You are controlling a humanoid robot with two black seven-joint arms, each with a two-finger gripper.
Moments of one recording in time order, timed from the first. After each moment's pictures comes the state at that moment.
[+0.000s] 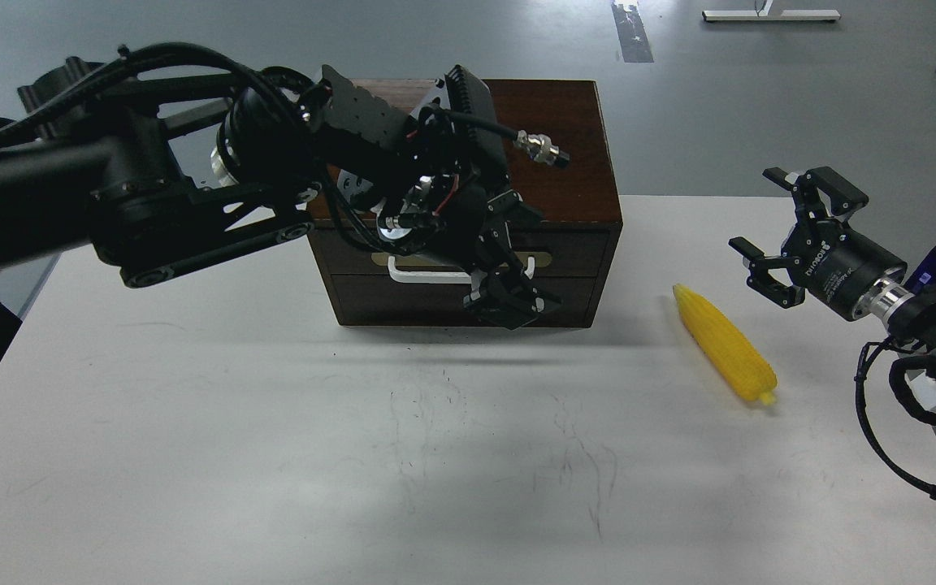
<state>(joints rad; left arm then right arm) -1.47 0.31 -0.07 -1.30 2.03 -0.49 -0.49 0.83 -0.70 0.07 0.85 0.07 0.49 0.49</state>
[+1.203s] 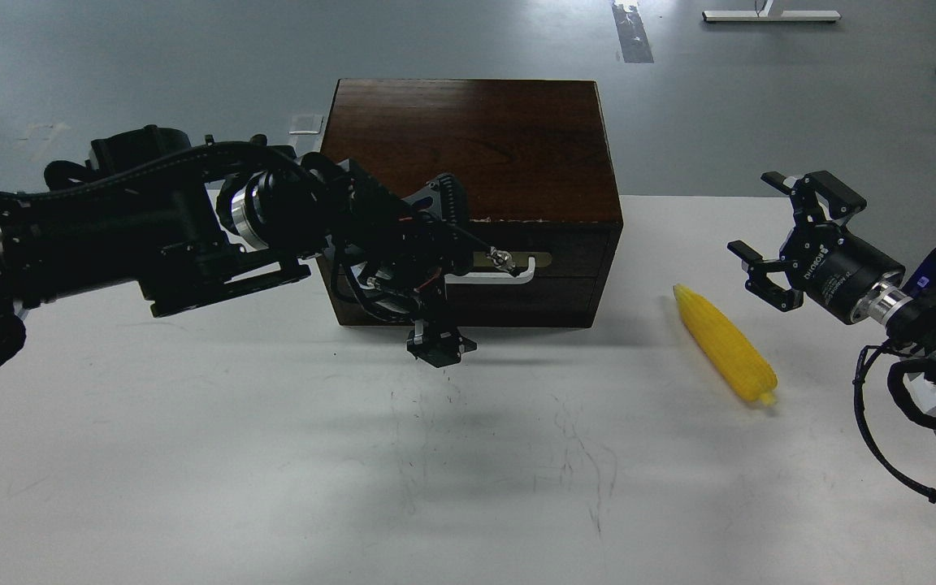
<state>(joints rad) -1.41 0.26 0.10 -1.14 2.14 -0.49 -0.49 0.82 -0.70 0.07 0.85 0.07 0.49 0.49</state>
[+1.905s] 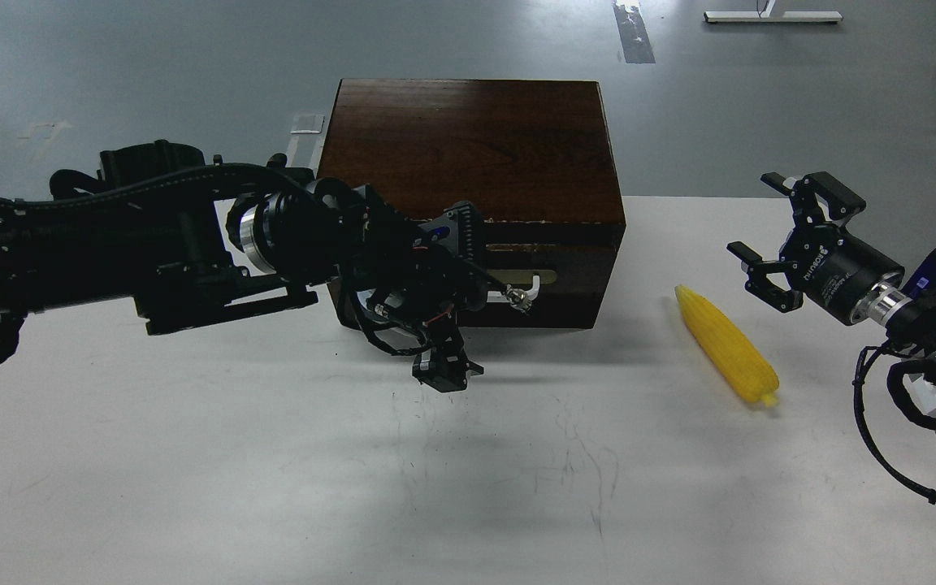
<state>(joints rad) -1.43 0.28 0.11 -1.31 2.14 -0.49 -0.49 0.82 -0.69 0.07 0.85 0.07 0.49 0.49</state>
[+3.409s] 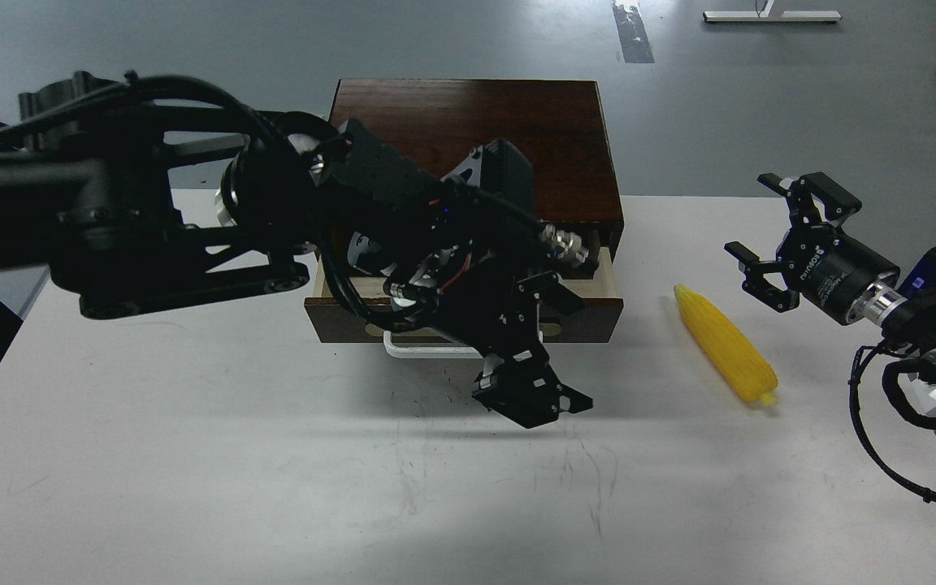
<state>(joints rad) -1.55 0.41 -0.13 -1.56 1.60 -0.49 -0.49 0.82 -0.68 0.07 0.83 0.07 0.49 0.49</state>
